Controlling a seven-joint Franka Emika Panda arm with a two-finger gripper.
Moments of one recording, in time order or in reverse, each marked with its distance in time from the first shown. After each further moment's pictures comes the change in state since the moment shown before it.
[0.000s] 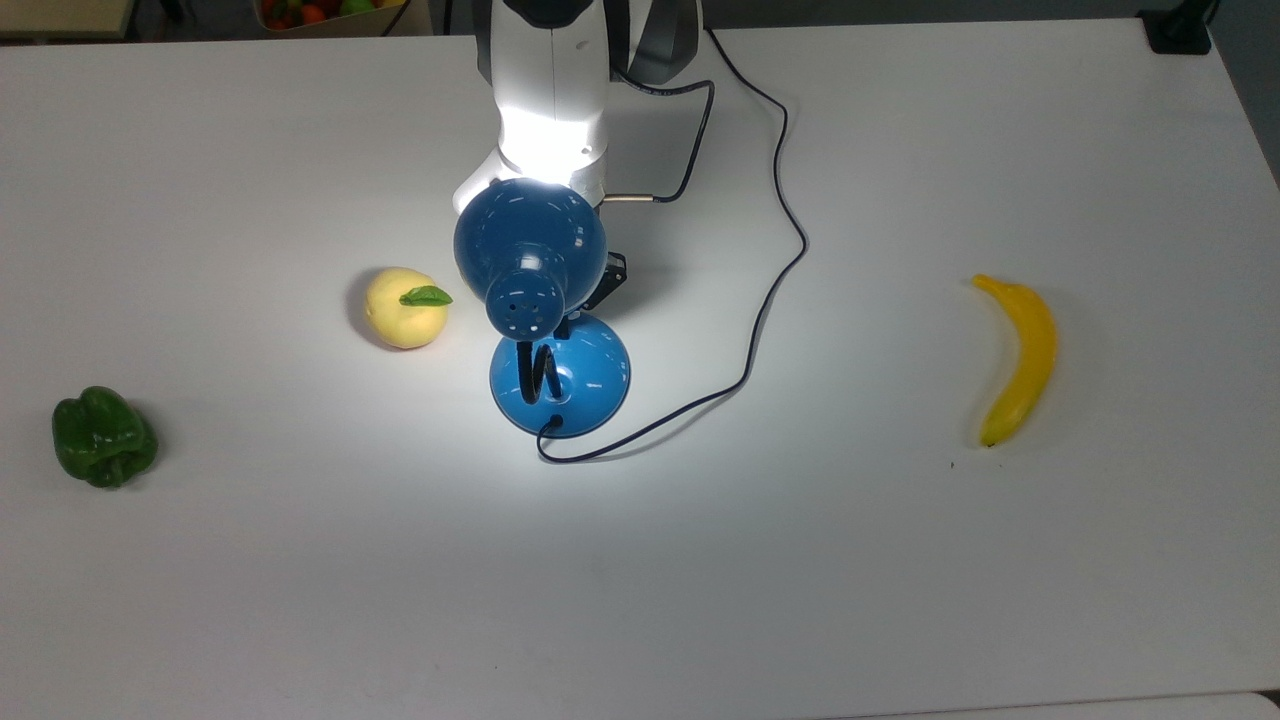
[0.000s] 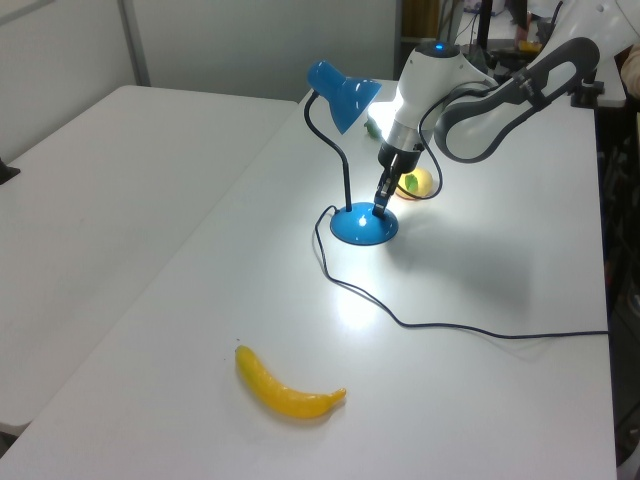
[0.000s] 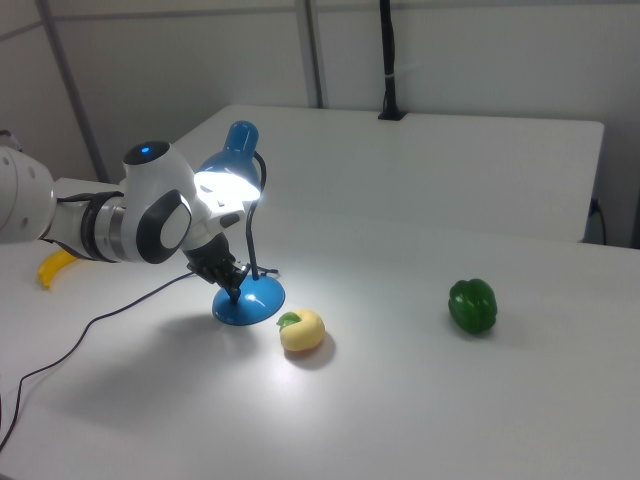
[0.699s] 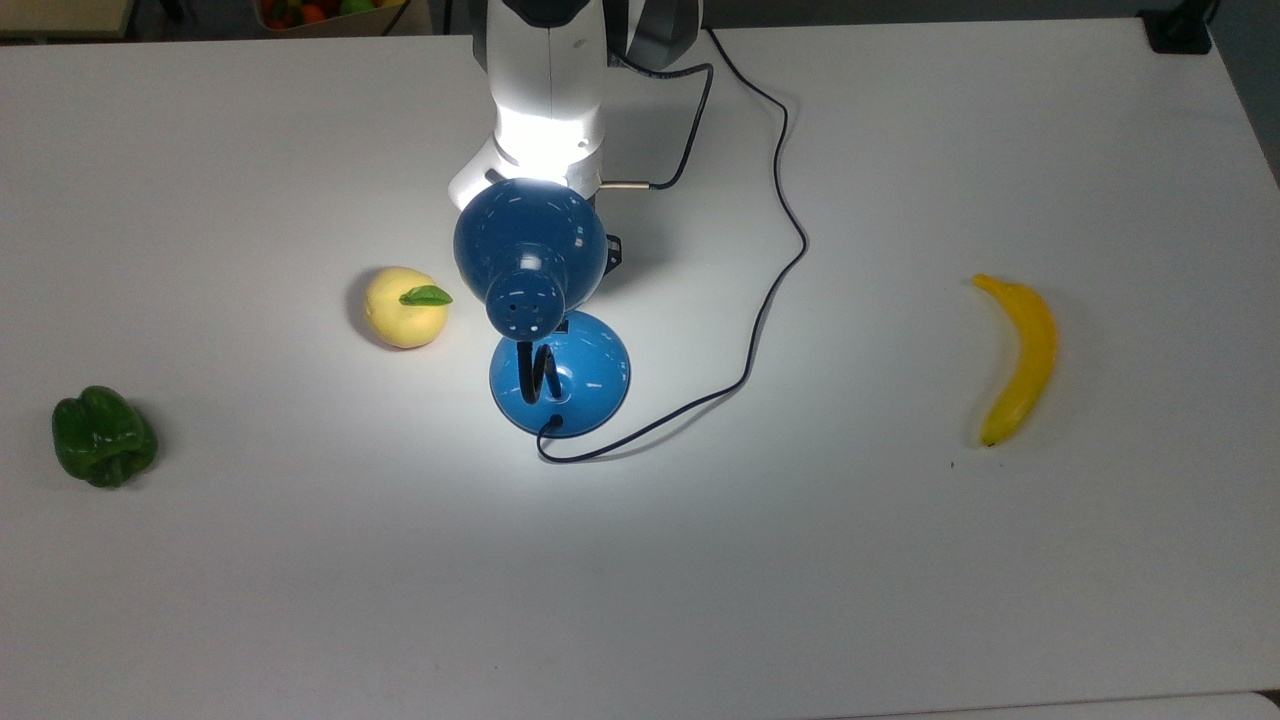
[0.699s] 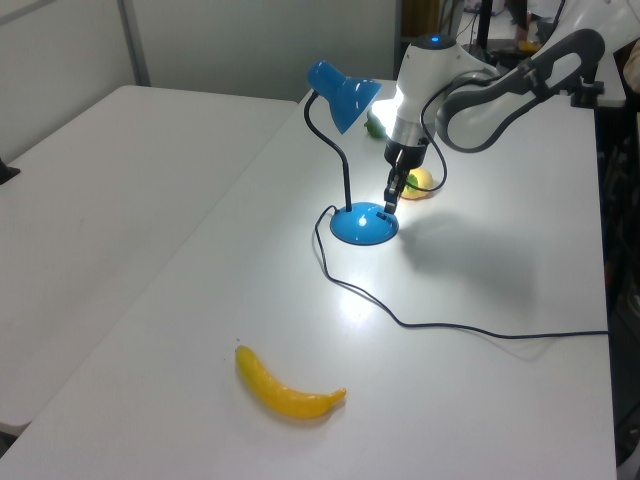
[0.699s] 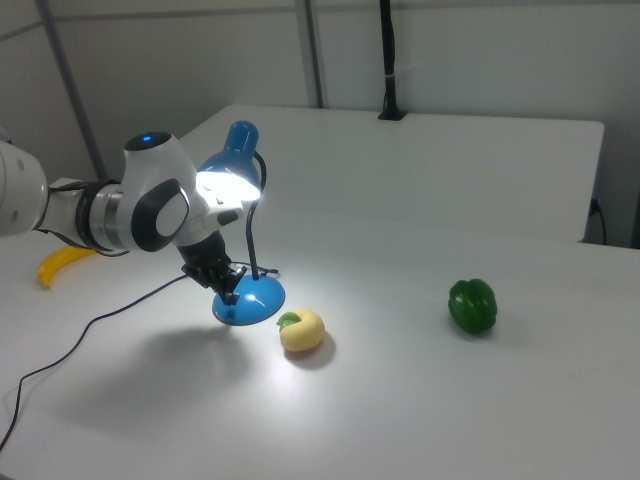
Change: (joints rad) arm -0.002 -0.033 0.000 0.010 -0.001 -0.145 0.001
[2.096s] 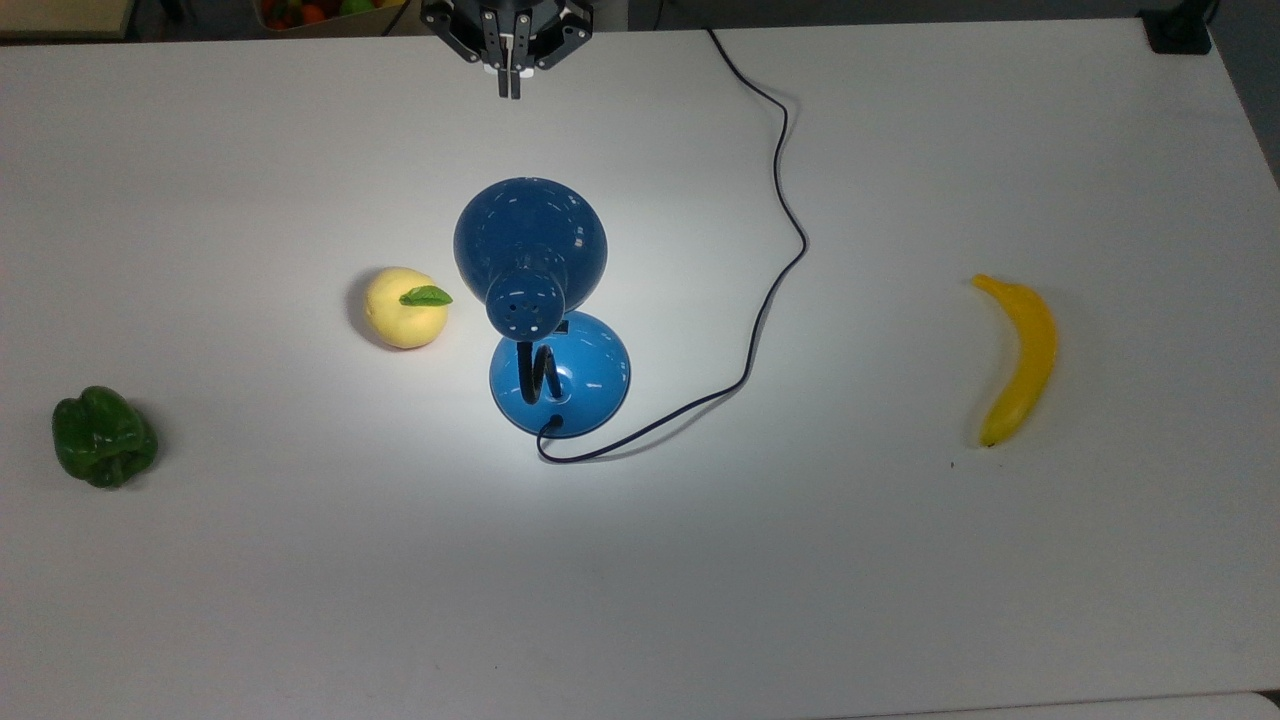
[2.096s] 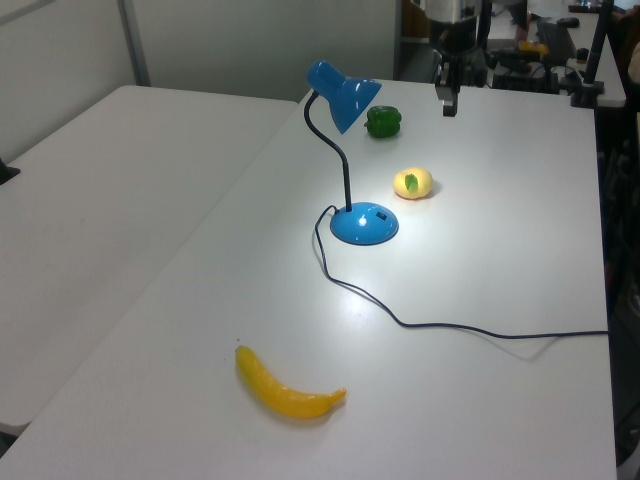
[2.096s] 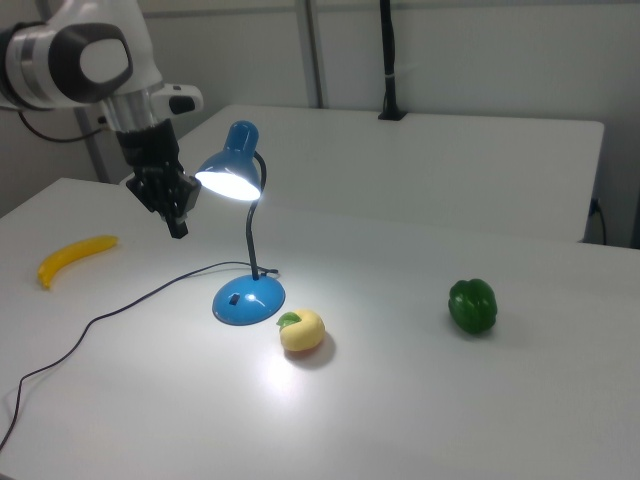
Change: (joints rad) arm -0.002 -0.249 -0.009 0.281 -0.005 -0.761 0.002
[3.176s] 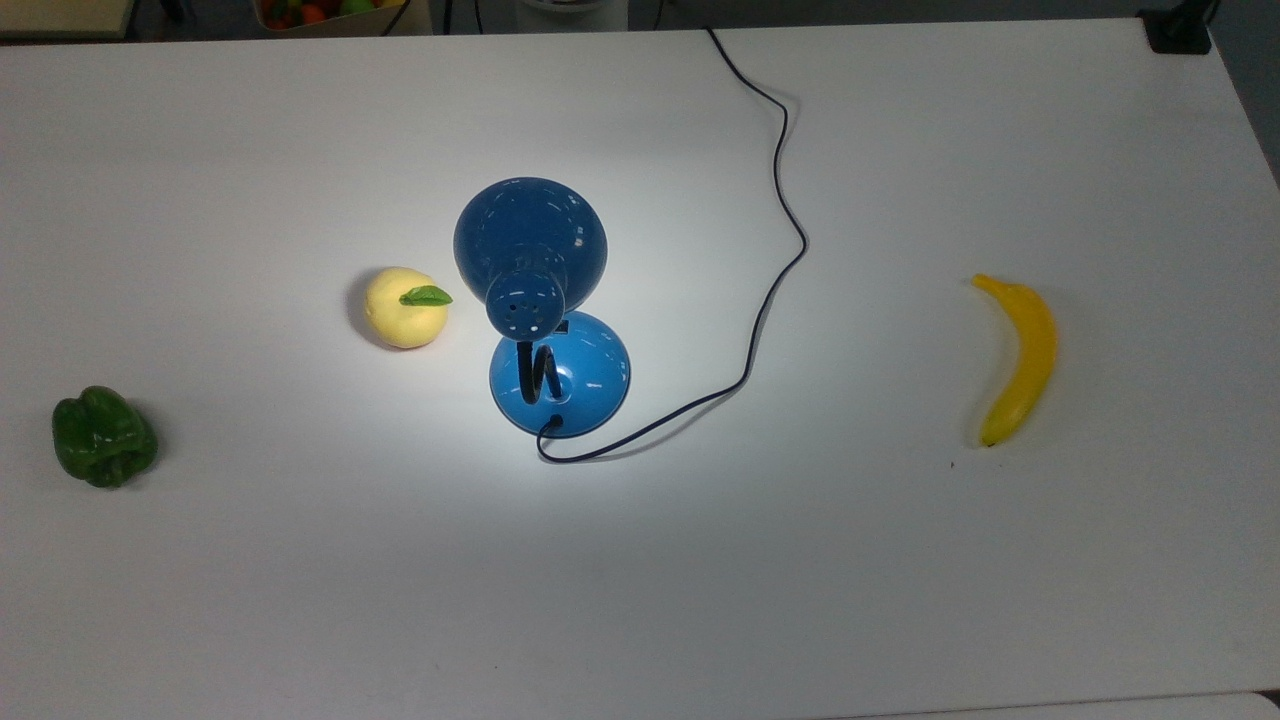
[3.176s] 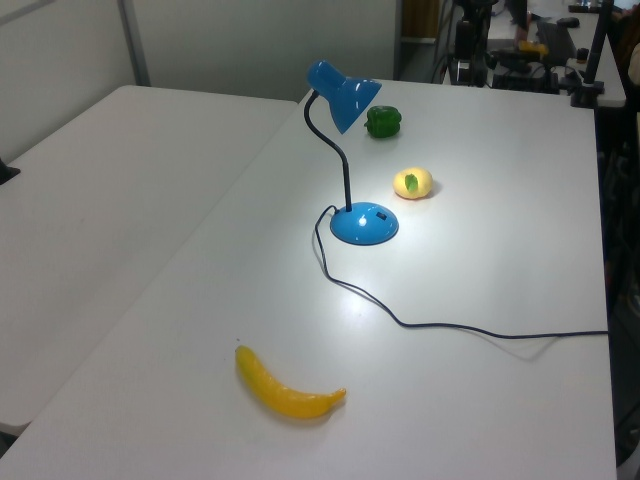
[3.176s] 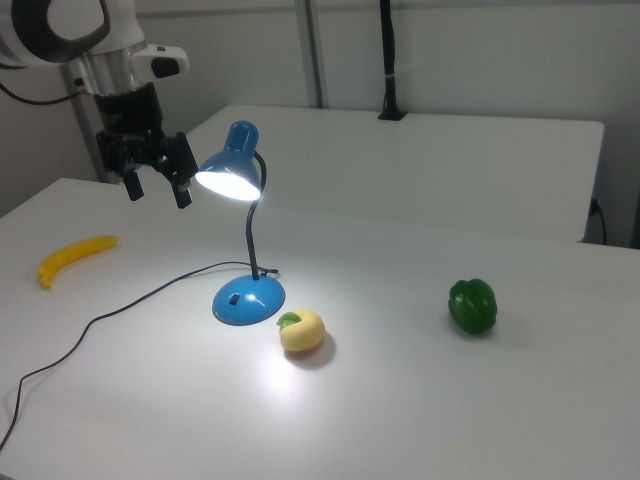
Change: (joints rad) arm 0.000 -0.077 -0.038 0.061 0.041 -0.114 -0.032
